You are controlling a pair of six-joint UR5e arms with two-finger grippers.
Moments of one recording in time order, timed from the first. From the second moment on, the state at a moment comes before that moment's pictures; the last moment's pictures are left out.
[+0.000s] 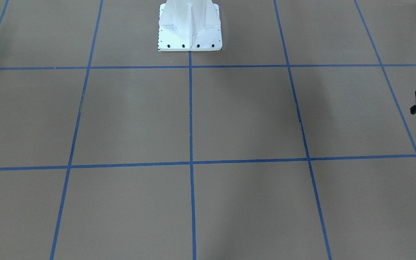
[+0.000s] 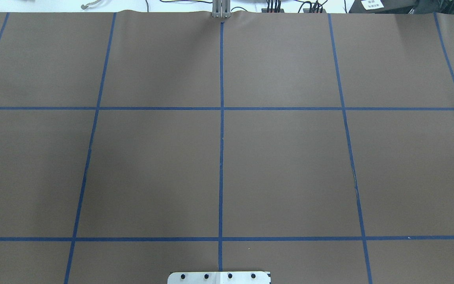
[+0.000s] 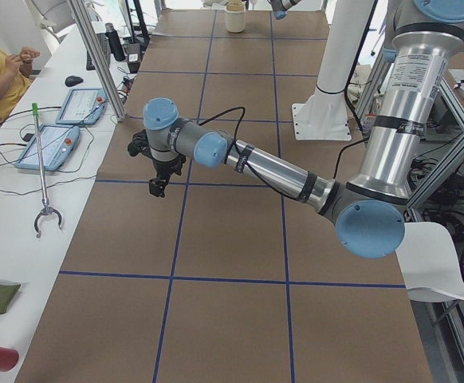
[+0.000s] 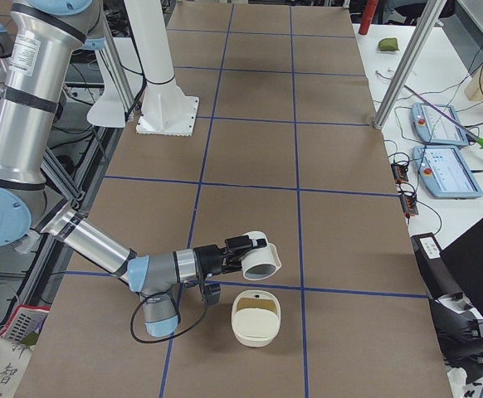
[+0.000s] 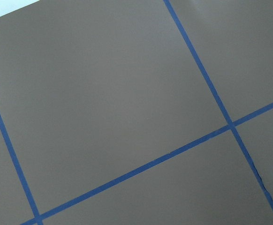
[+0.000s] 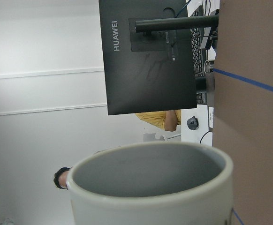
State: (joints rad) left arm -1.38 -1.80 -1.75 -1.59 -2.38 0.01; right arm 1.23 -1.85 1.14 0.89 1.49 2.44
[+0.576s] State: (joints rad) left arm -1.38 -1.80 -1.75 -1.59 -2.38 0.01; right arm 1.23 -1.84 1.14 0.95 1.34 2.78
